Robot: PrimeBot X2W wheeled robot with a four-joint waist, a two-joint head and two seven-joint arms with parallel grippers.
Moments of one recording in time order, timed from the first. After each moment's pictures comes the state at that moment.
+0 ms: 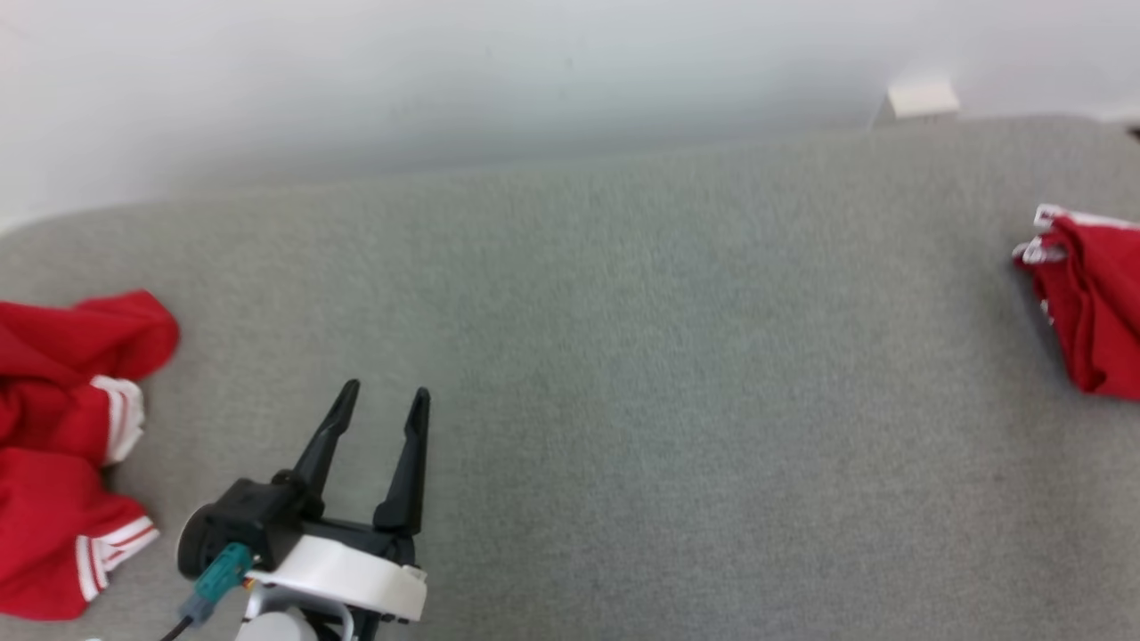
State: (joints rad) left arm -0.21 0.10 -0.15 0.17 -0.19 -0.13 -0.26; right arm -1.07 -0.54 0.59 1.03 0.64 0.13 -0.26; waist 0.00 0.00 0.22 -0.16
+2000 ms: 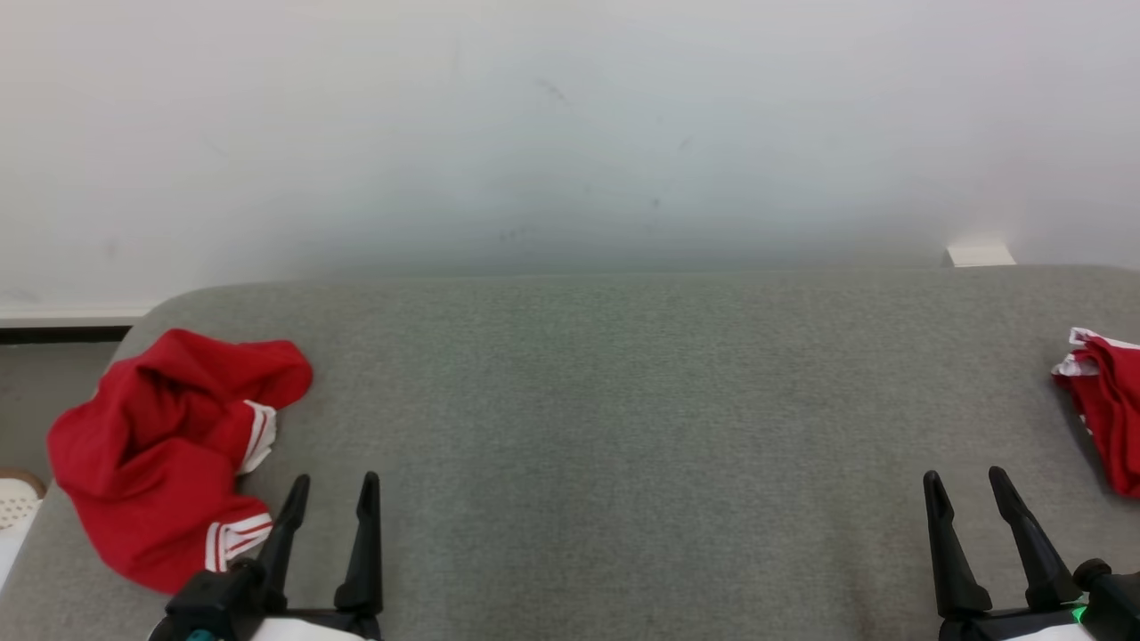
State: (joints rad) left arm -0.04 0.05 -0.03 0.15 -0.19 -0.09 -0.26; right arm -0.03 -0.15 0.10 0.17 0.40 0.13 -0.26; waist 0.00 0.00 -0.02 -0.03
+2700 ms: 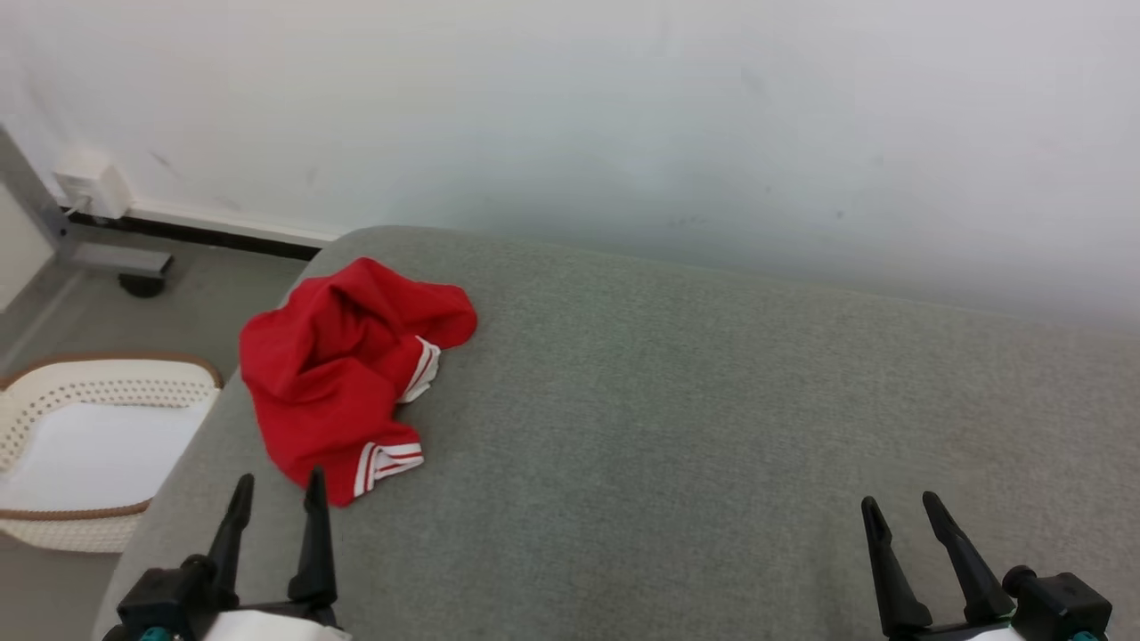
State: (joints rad) left arm -0.05 0.05 0.06 0.18 -0.17 -0.09 -0.26; right arm -0.07 -0.12 0.19 0.29 0.43 0.13 -0.26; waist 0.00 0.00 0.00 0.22
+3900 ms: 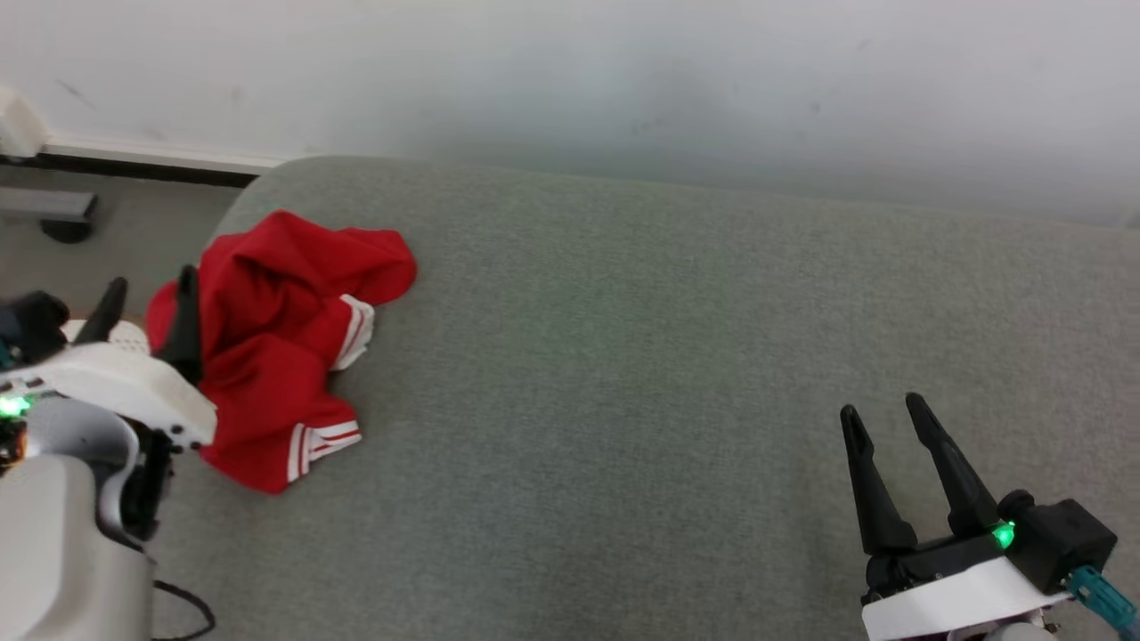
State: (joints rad) left arm -0.53 0.26 0.14 0.44 -0.28 -0.12 0.06; right arm -0.17 -0.12 0.23 0.18 0.40 0.13 -0.26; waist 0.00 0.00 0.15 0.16
